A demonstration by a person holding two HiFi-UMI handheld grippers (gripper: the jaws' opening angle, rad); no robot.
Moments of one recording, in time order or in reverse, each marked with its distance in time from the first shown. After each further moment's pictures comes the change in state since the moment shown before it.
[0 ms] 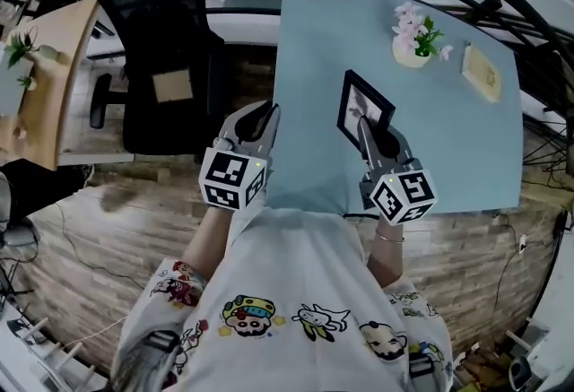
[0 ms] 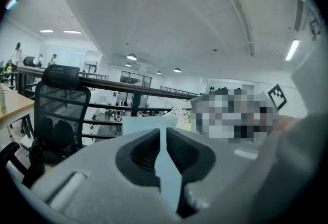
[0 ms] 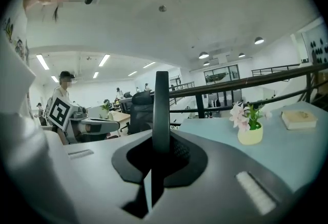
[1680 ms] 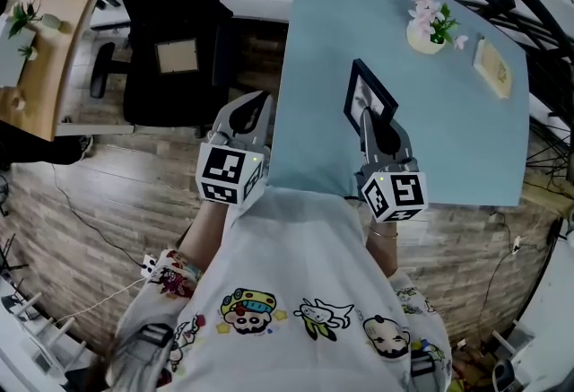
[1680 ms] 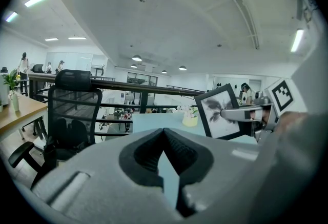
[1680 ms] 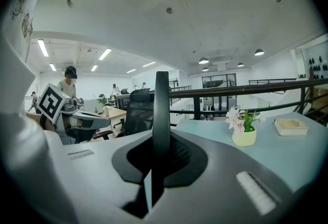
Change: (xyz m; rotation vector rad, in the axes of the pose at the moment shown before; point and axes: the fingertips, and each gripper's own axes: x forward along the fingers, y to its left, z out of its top) left arm -0.036 0.007 -0.025 0.026 0.014 0.095; right arm -0.009 0.018 -0.021 -0.086 -0.018 -0.072
